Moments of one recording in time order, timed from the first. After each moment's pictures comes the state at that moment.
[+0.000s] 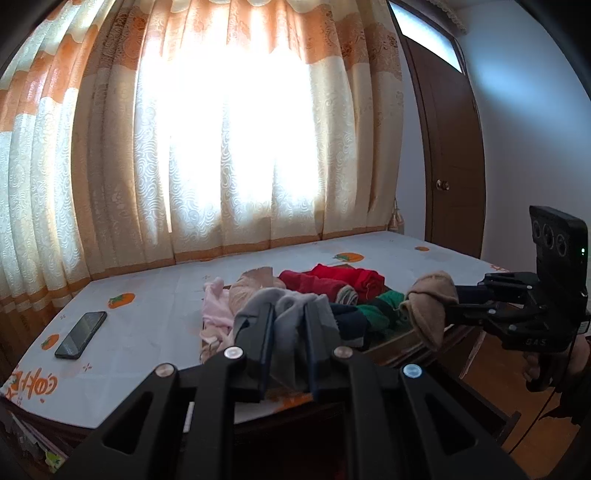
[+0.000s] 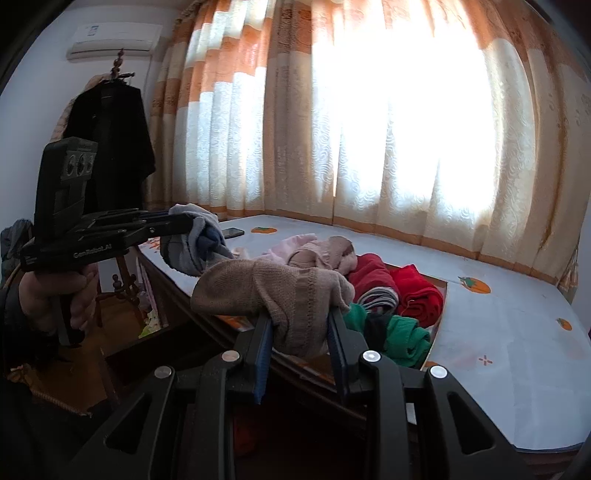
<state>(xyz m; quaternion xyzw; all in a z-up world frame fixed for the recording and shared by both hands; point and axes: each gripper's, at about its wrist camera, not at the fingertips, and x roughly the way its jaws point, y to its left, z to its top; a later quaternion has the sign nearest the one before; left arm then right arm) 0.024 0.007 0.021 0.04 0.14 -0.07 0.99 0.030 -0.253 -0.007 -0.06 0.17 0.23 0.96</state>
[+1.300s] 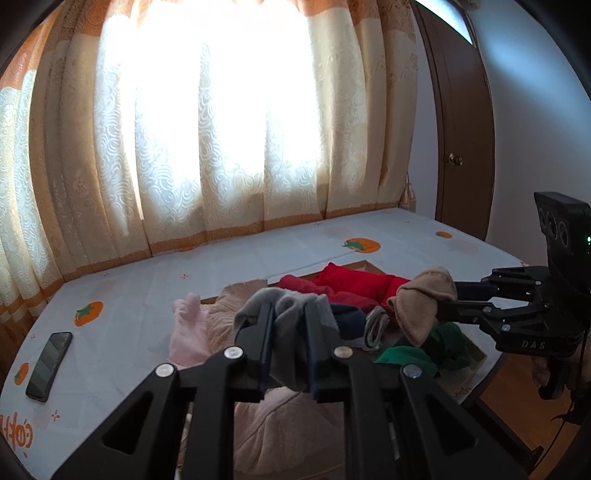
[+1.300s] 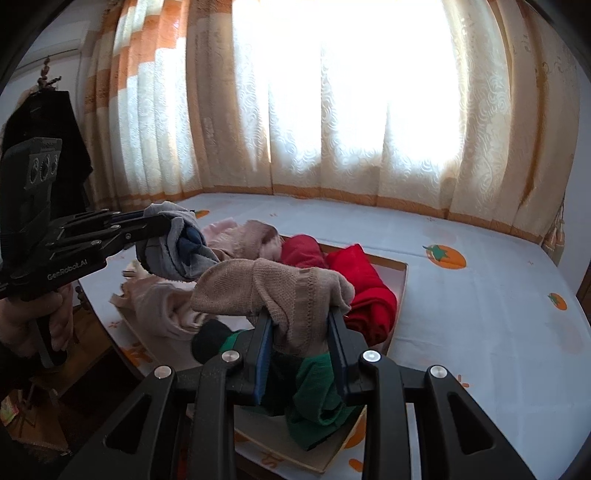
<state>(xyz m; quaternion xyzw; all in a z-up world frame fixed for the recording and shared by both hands) 0.159 -0.007 0.020 0.05 0.21 -0.08 0.97 0.146 -0.288 -0.006 -0.02 0.26 0.14 0.95</state>
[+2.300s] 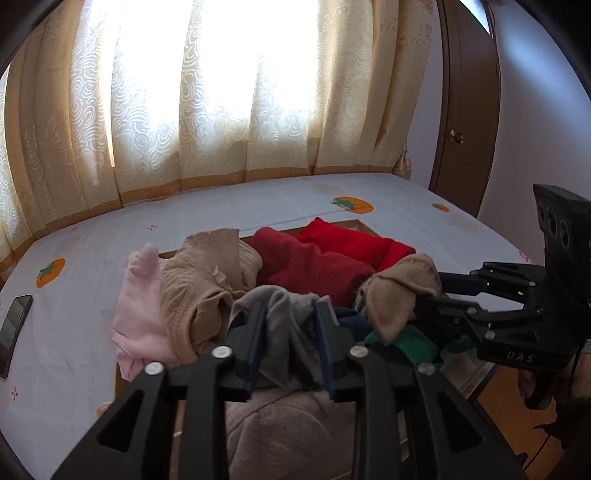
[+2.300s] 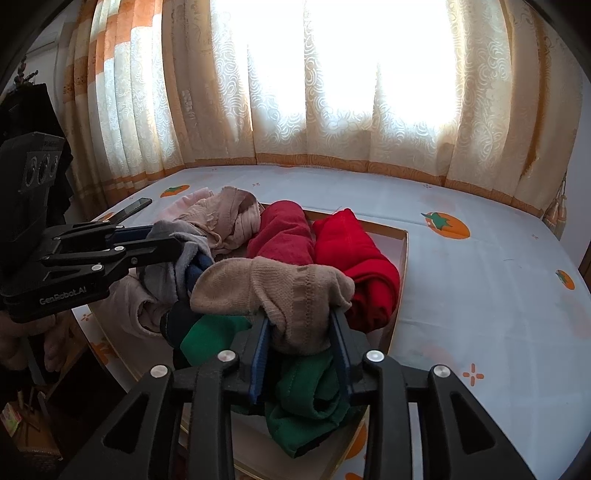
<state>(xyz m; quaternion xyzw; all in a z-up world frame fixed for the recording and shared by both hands) 0.196 -0.017 -0.013 0.01 0.30 -0.10 0.95 0.176 -0.287 -0.029 -0.02 0.32 0.12 0.94</state>
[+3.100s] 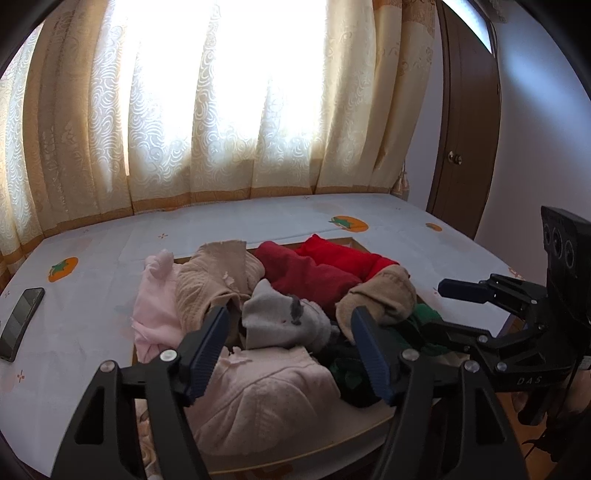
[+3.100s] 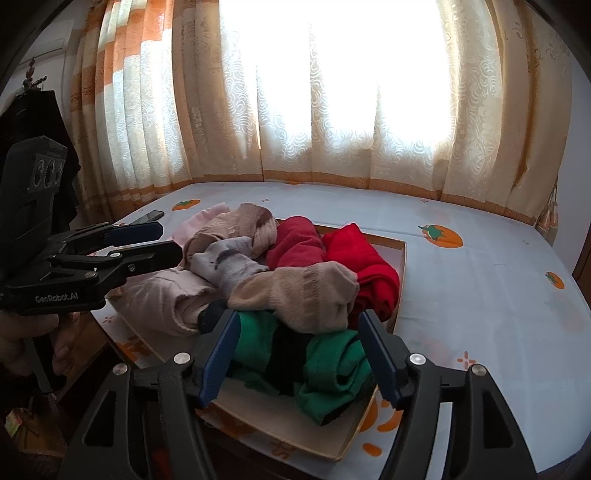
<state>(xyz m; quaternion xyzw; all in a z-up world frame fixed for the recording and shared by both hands) 0.162 -0.010 0.001 -0.01 0.27 -0.10 0.96 0.140 -0.278 -0.014 -0.02 0.28 0.12 0.95</state>
